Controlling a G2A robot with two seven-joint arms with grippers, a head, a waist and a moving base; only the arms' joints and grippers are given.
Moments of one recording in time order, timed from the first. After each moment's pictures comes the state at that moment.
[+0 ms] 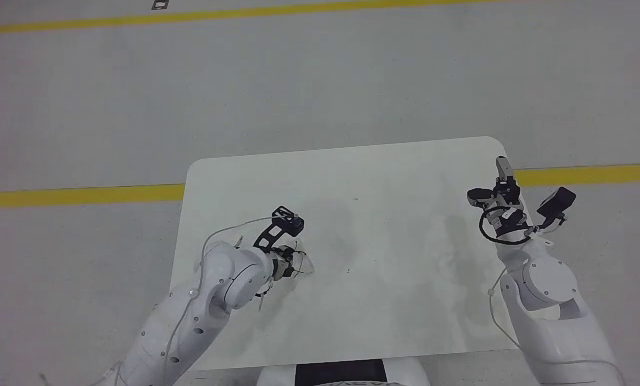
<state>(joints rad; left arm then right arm) 1.38 -1.07 -1.00 -1.92 1.08 0.02 -1.22 -1.73 -1.15 1.60 -1.80 0.42 0.00 0.00</state>
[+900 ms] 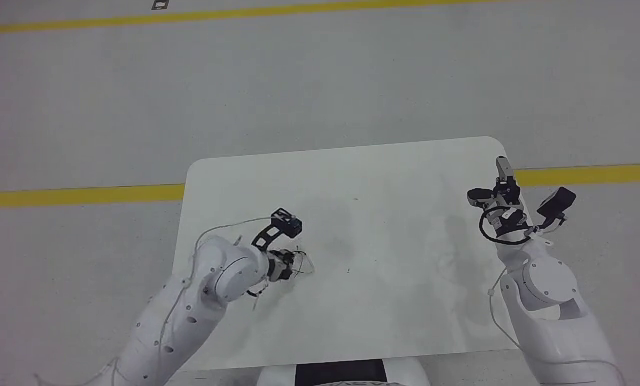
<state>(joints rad) 1.36 -1.06 -1.05 -1.84 0.91 -0.09 -1.27 -1.73 -1.15 1.60 -1.80 0.42 0.00 0.00</state>
